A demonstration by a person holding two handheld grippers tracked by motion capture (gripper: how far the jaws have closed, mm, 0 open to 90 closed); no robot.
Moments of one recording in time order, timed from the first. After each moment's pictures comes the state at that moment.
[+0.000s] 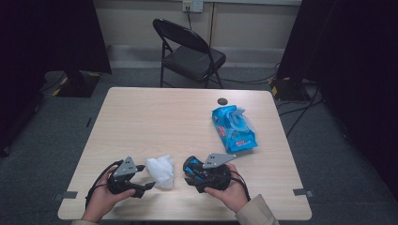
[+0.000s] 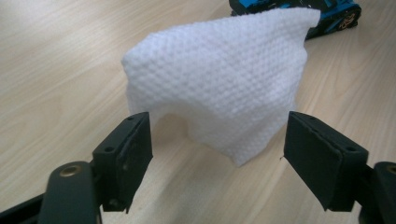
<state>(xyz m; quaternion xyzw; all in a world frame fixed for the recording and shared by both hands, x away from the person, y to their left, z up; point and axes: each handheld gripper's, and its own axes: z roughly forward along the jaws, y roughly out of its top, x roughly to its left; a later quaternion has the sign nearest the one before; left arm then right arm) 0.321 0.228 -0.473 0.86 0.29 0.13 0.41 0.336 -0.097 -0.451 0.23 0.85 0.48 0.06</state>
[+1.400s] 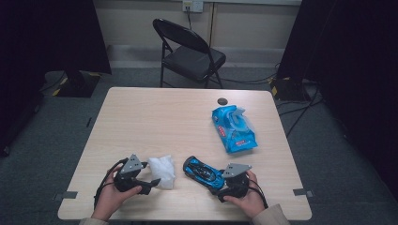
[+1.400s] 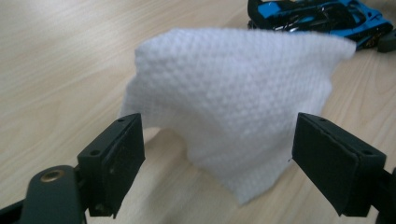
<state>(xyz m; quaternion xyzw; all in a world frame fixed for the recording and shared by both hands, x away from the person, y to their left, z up) 0.331 0.209 -0.481 0.84 0.33 0.14 0.41 0.337 -0.161 -0.508 0.25 0.88 0.39 0.10</state>
